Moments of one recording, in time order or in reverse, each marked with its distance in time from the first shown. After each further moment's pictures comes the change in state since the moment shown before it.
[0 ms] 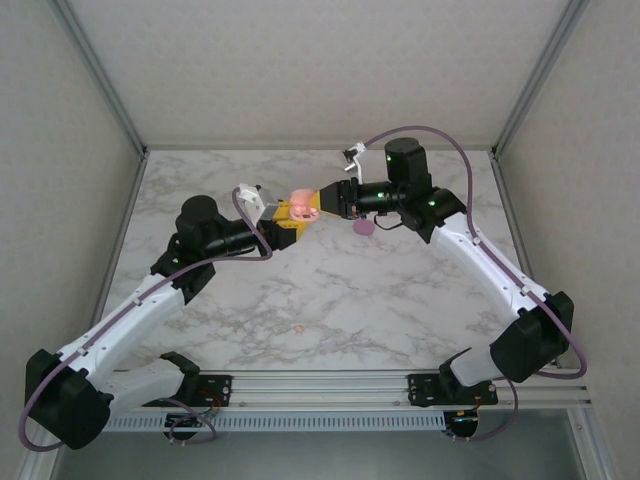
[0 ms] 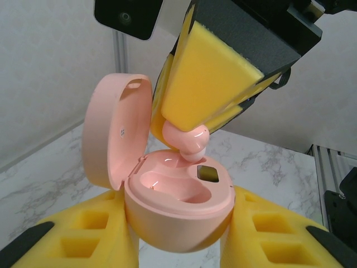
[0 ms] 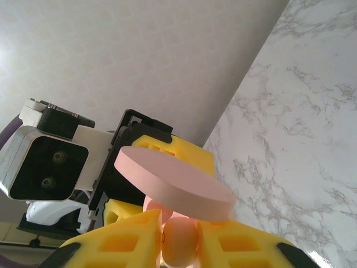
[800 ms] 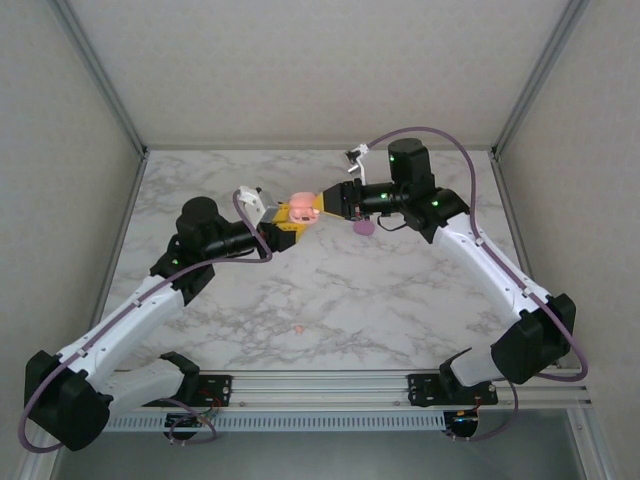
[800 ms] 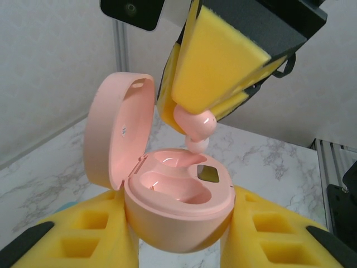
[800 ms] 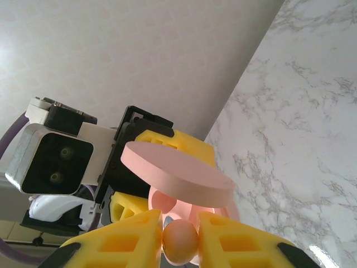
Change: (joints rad) left arm 0.005 -0.008 -0.011 -0.013 -0.003 0.019; right arm -0.015 -0.011 -0.006 -0.030 -0.020 -0.015
